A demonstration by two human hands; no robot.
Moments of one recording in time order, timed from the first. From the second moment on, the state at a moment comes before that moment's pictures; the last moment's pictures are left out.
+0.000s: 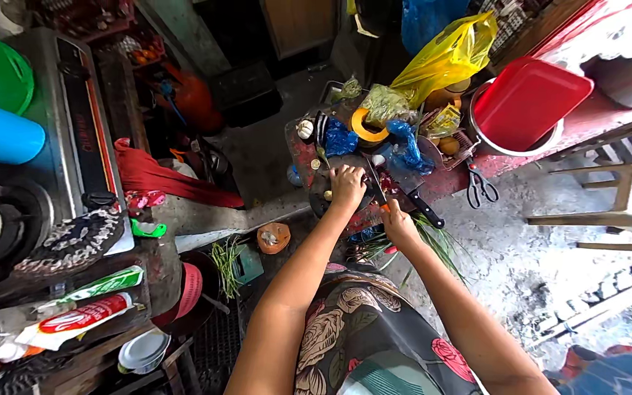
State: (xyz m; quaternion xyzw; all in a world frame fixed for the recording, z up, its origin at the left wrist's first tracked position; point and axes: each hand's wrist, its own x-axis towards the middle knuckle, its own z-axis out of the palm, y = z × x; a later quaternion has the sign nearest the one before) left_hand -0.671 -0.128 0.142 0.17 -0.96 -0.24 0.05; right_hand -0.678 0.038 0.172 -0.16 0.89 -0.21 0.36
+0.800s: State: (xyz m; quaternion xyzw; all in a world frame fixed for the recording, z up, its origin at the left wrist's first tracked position) left_hand -0.654 -0.134 0.130 0.11 -0.96 -0.21 0.14; right_hand -0.676 0.012 0.184 -0.18 0.90 -0.14 0.38
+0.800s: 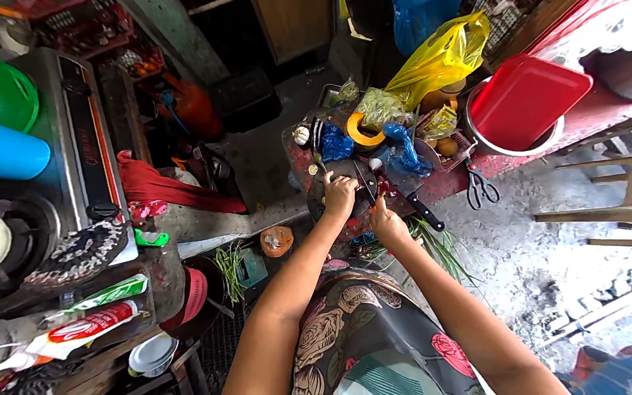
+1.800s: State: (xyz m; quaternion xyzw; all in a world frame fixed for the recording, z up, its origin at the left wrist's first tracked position) left_hand -0.678 -0.141 0.167 0.09 -0.95 -0.31 -0.01; right_hand -0.691 0.020 0.199 -0.18 0.92 -0.10 0.33
